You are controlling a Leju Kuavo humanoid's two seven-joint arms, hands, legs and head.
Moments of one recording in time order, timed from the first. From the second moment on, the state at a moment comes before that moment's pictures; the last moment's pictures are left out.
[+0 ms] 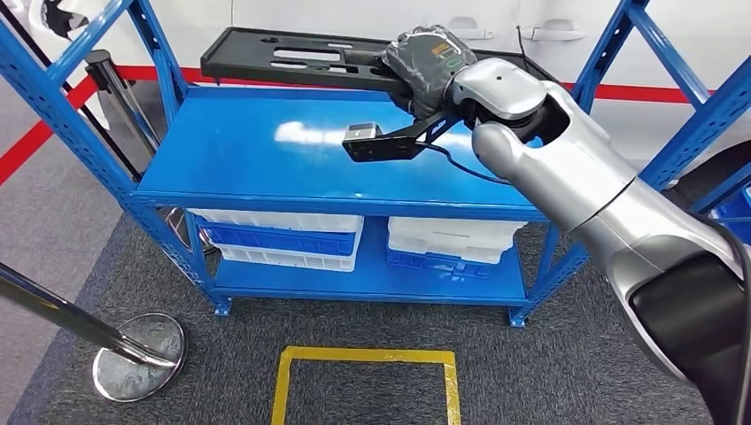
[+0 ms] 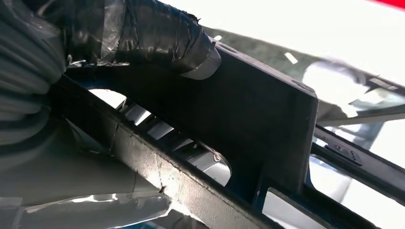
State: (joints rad) left arm -0.11 -0.14 1.29 -0.22 -0.84 -0.06 -0.26; right arm -1.38 -0.11 0.85 -0.95 0.89 0.25 -0.13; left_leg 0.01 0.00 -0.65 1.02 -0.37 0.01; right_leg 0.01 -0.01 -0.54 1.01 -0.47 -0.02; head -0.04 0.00
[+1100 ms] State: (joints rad) left arm -0.11 -0.14 1.29 -0.22 -0.84 -0.06 -0.26; right arm -1.38 -0.10 0.85 -0.94 0.94 0.26 -0.13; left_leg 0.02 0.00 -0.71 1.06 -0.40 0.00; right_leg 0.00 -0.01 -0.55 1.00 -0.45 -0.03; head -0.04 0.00
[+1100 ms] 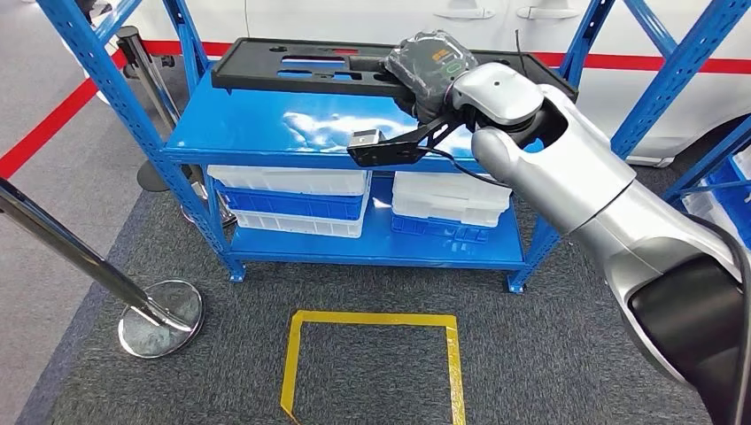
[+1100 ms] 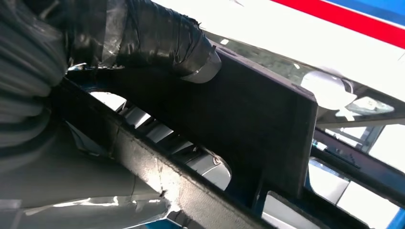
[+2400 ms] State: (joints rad) left arm -0.11 -0.13 1.29 -0.22 -0.84 -0.06 -0.25; right arm -1.36 -0.11 0.86 -0.92 0.94 0.26 -0.12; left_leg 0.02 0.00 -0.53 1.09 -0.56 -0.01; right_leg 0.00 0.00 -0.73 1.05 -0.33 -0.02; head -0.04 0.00
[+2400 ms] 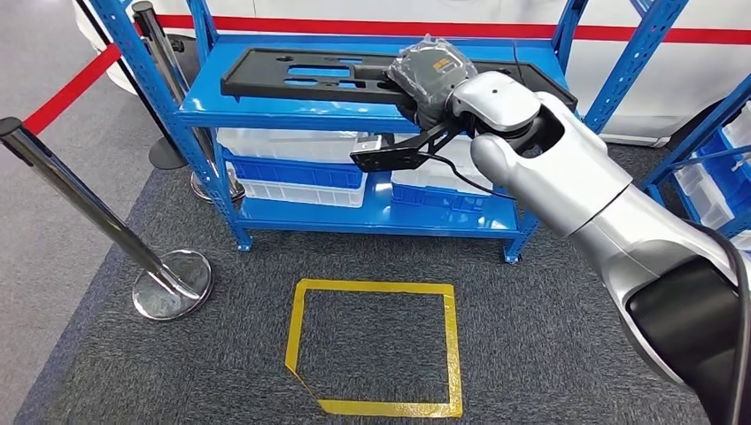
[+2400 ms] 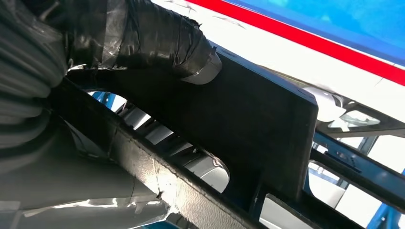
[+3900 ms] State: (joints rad) left arm -0.11 -0.12 1.29 -0.22 -0.85 -0.06 -0.25; right arm -1.36 -0.14 0.86 -0.94 0.92 0.26 -0.13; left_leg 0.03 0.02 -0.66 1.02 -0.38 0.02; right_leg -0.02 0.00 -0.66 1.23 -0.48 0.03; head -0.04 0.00
